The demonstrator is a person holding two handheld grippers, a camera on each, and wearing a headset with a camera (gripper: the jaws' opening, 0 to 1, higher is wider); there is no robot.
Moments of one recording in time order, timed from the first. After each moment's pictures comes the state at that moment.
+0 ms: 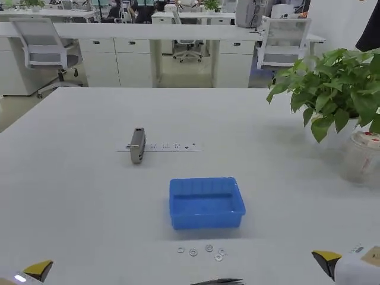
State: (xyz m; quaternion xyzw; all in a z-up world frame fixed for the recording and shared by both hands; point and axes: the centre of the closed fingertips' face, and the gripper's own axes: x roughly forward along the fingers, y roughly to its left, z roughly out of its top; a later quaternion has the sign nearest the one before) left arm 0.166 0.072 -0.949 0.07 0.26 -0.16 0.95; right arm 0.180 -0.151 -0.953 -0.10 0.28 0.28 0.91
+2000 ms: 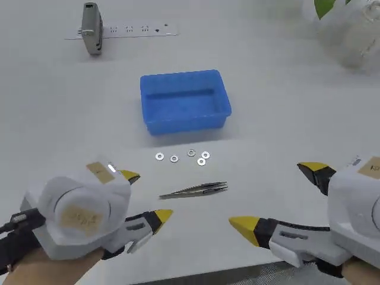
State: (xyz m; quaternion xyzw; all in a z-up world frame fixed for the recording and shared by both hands) left arm 0.218 -0.028 -1.041 0.15 0.34 -0.41 0.83; right arm 0.191 -0.164 -0.993 -0.11 0.36 0.27 0.89
